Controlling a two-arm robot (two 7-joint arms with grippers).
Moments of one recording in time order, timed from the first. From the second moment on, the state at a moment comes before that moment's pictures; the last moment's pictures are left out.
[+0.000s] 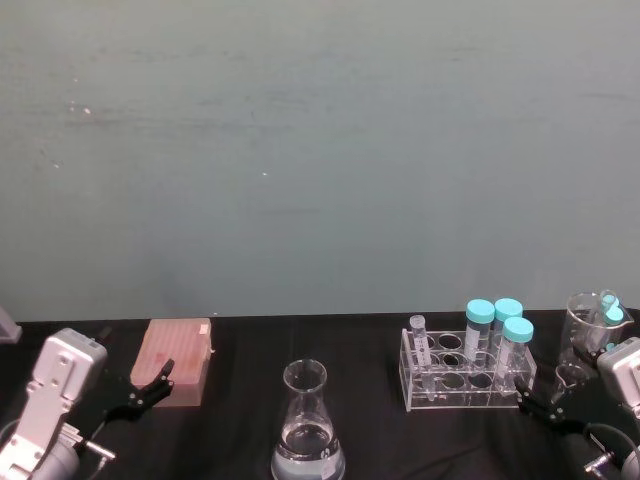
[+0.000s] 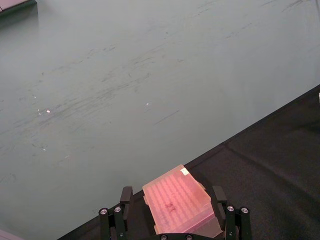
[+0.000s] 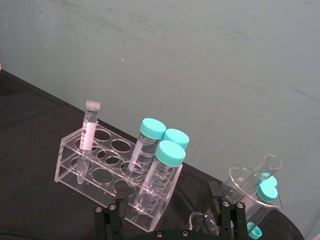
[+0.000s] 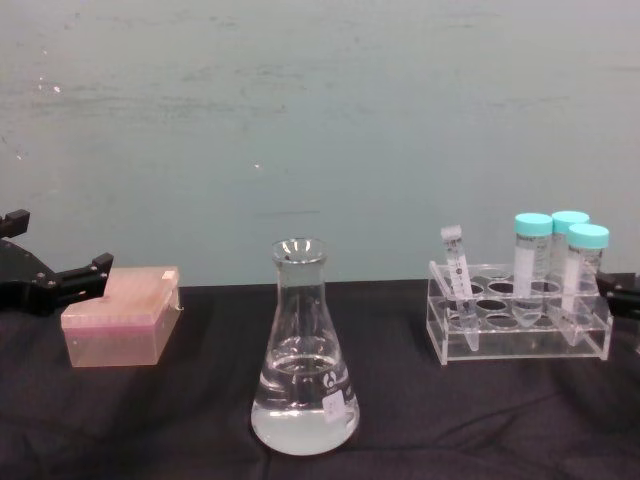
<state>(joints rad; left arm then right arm) -0.20 0.60 0.45 -1.41 -0.25 -0.12 0.03 0.20 0.60 -0.45 -1.41 0.25 -0.12 -0.03</state>
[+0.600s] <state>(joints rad) -0.20 0.60 0.45 -1.41 -0.25 -0.12 0.03 0.20 0.60 -0.45 -1.41 0.25 -0.12 -0.03</state>
